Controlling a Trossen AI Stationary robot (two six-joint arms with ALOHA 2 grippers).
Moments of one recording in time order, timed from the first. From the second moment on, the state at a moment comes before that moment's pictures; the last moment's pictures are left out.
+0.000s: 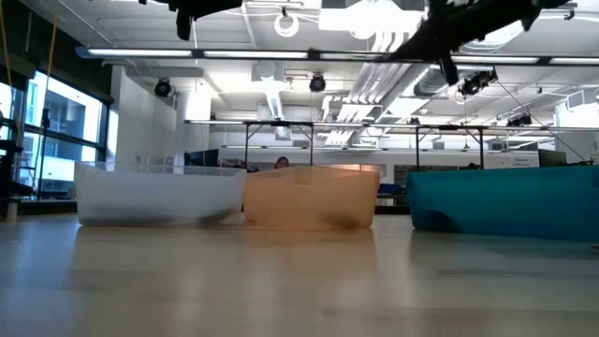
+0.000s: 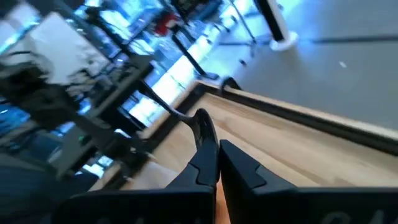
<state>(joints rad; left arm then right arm) 0.17 0.89 0.74 0.13 -0.16 -0.18 -0.65 0.92 0.82 -0.15 -0.24 0.58</state>
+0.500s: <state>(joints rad) 0.17 0.89 0.74 0.13 -0.16 -0.18 -0.37 0.87 1.01 -0.27 0.06 0.44</state>
